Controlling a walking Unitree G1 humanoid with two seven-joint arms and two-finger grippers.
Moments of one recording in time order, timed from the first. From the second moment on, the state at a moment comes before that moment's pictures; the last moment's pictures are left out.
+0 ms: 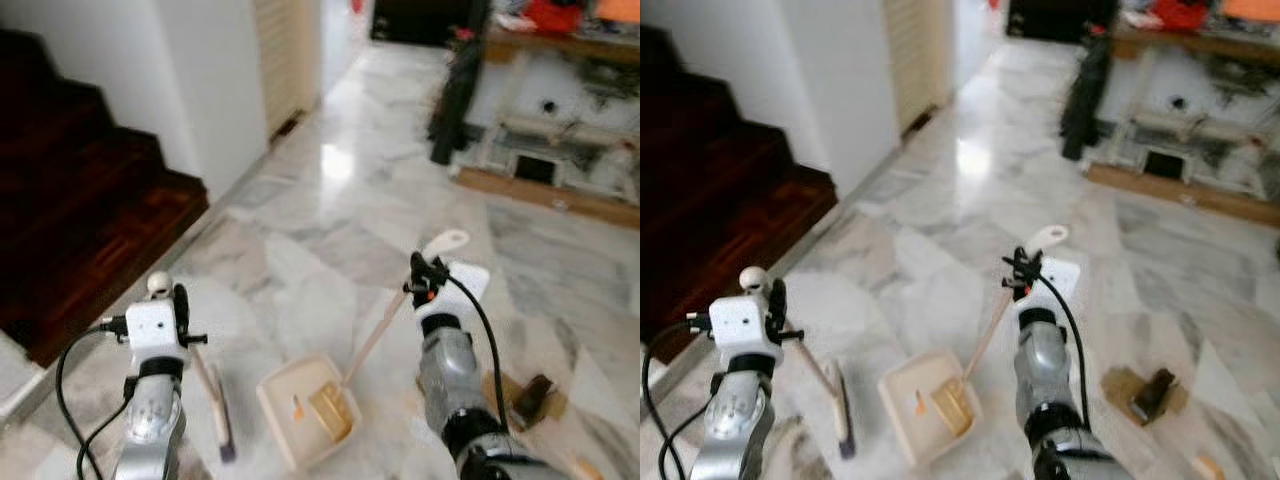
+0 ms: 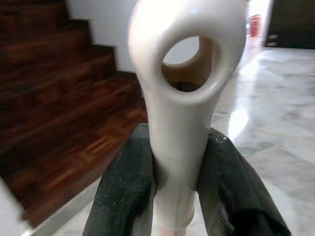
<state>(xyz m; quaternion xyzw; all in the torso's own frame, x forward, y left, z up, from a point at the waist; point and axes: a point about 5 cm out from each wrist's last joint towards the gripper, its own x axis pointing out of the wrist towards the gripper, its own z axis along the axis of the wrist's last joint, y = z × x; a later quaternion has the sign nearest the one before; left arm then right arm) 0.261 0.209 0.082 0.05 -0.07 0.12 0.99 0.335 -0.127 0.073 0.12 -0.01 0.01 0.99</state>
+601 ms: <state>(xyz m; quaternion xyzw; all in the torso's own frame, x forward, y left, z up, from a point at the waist) 0.259 0.206 0.084 0.05 -0.07 0.12 0.99 0.332 -0.140 0.068 0.11 -0.01 -0.01 0.99</state>
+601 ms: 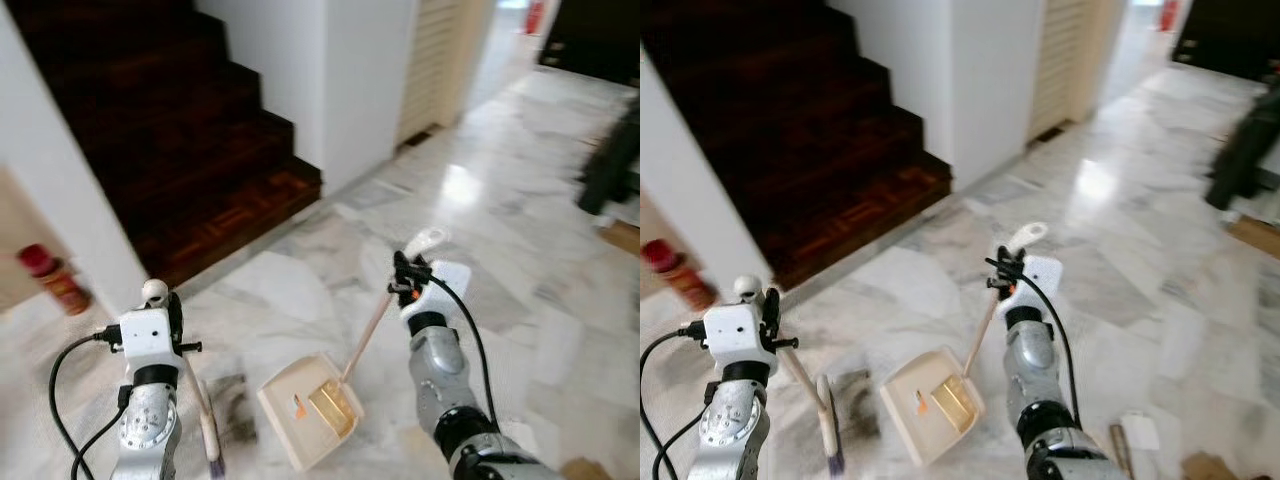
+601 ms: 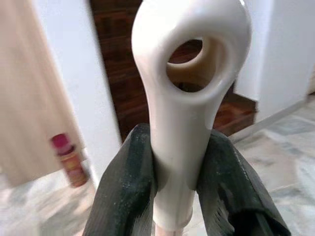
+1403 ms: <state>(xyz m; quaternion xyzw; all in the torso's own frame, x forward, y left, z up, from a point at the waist) 0.255 0.202 0.079 0.04 -0.06 0.12 0.99 0.336 -0.142 0.072 0.13 0.00 0.00 0.99</state>
